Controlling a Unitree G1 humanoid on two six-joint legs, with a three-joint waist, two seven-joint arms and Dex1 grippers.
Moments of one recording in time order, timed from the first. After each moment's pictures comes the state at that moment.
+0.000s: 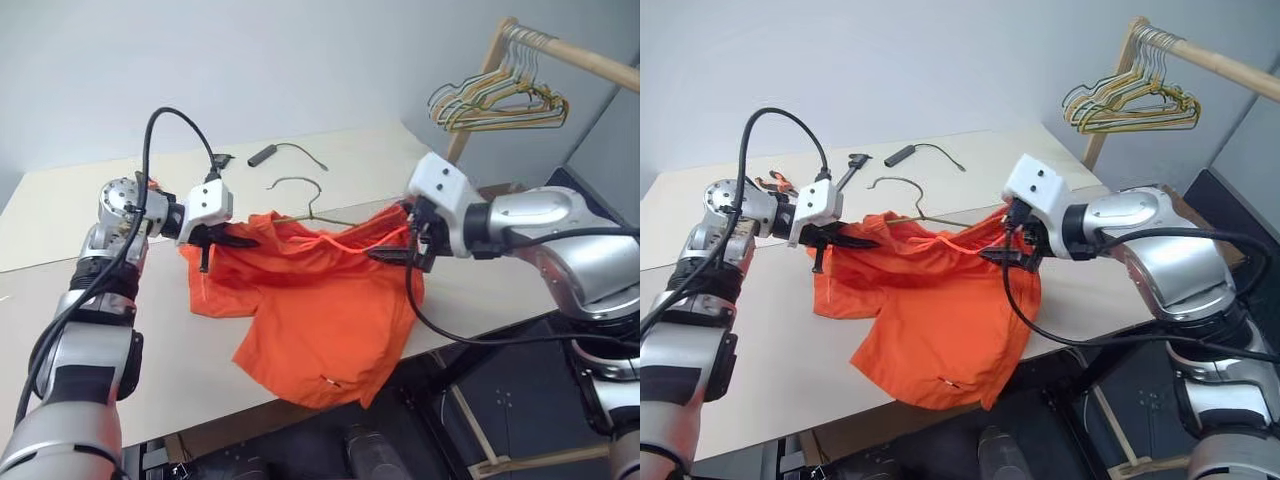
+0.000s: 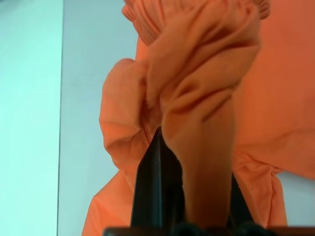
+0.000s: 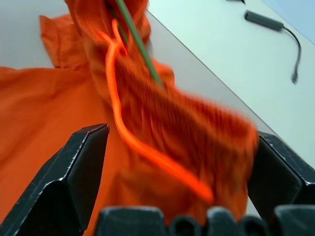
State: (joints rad) left arm -0.99 0.68 -0.14 0.83 -0.04 -0.19 -1.50; right arm -0.81 -0.84 0.19 -0.34 0.39 0.98 0.86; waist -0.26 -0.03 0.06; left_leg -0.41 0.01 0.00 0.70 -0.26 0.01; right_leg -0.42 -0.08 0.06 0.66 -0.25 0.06
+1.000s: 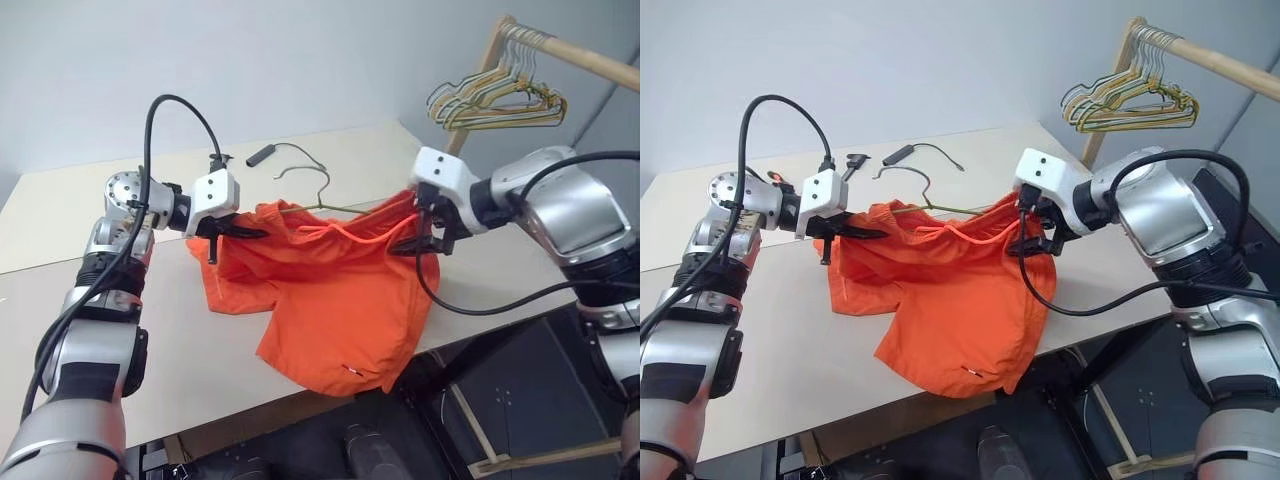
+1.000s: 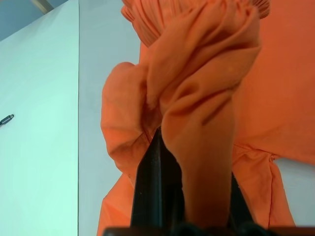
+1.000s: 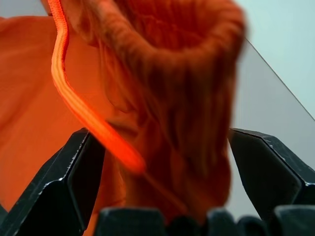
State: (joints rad) left arm -1.00 0.66 -0.14 0.79 -0.04 -0.19 -1.47; right arm -1.05 -0.85 0.45 0.03 0.20 0.88 1.17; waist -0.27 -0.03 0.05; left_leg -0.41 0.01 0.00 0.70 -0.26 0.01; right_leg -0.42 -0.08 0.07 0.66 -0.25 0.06
